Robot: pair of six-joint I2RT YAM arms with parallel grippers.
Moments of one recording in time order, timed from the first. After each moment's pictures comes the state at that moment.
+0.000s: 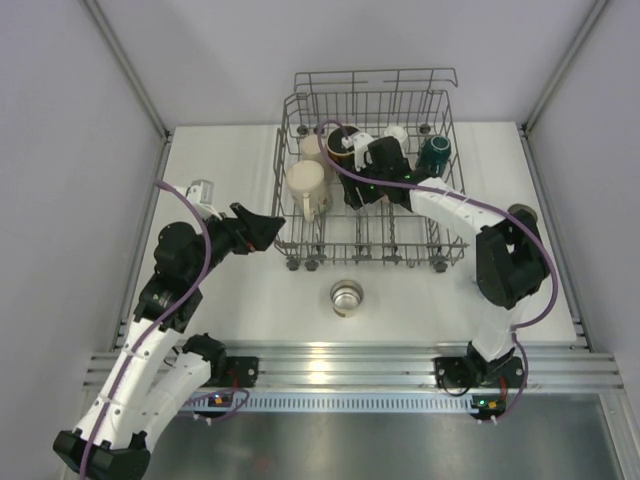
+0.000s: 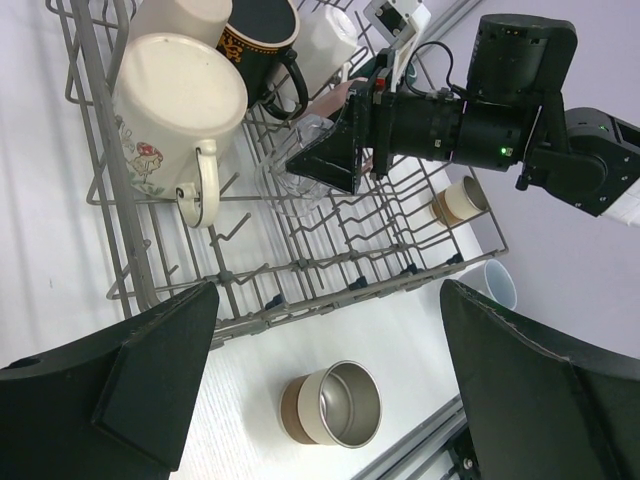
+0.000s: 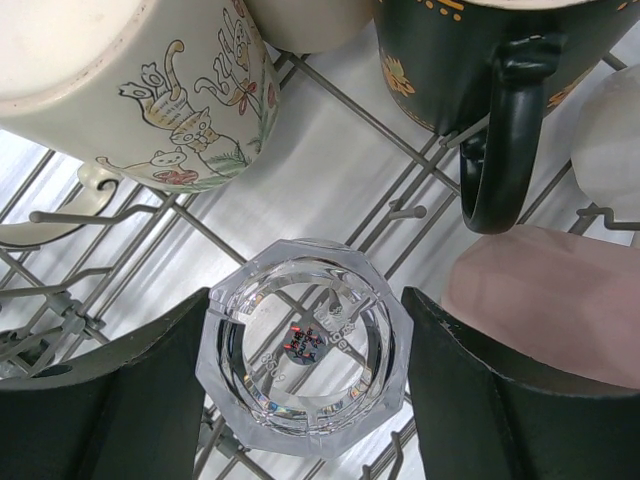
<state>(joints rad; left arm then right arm) -0.32 0.63 0.72 -0.20 0.25 -0.64 0.55 1.83 1.41 -0.28 -0.09 -0.07</state>
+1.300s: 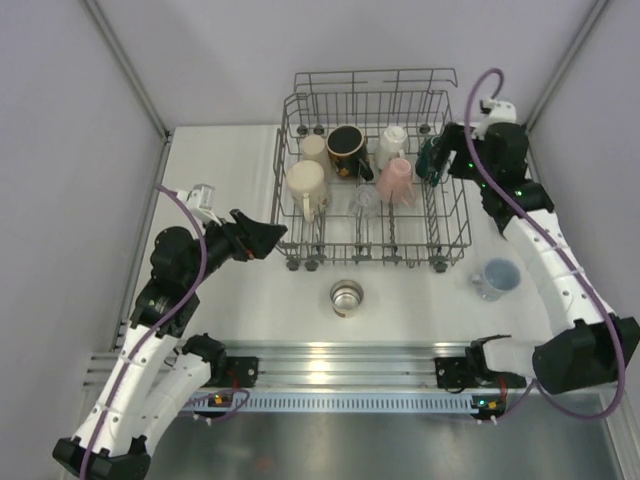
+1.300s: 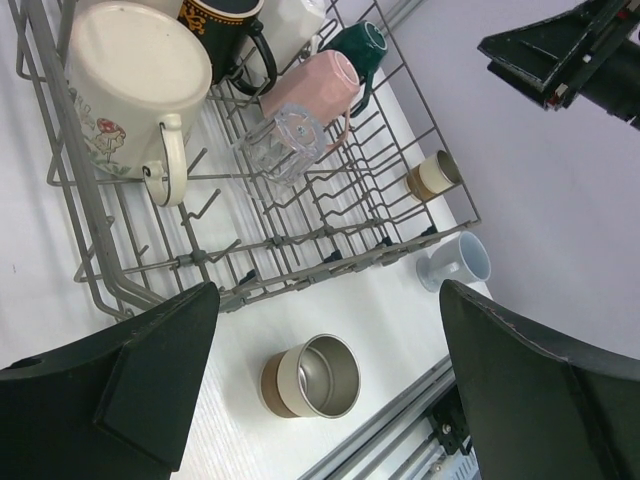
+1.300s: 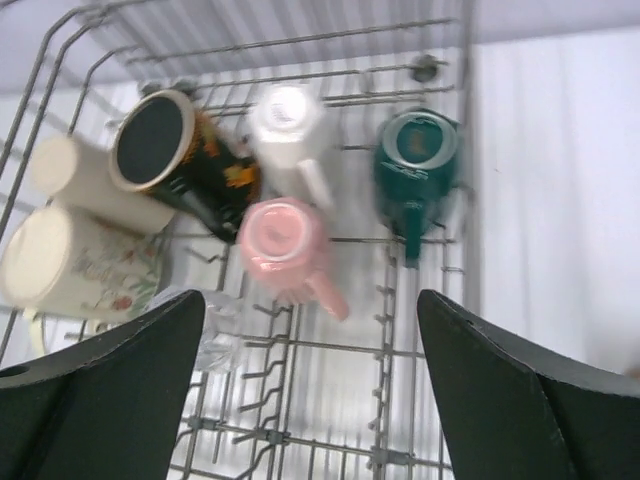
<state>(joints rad) -0.32 0.59 0.72 -0.24 0.32 -0.66 0.25 1.29 1.28 -0.34 0.03 0.23</state>
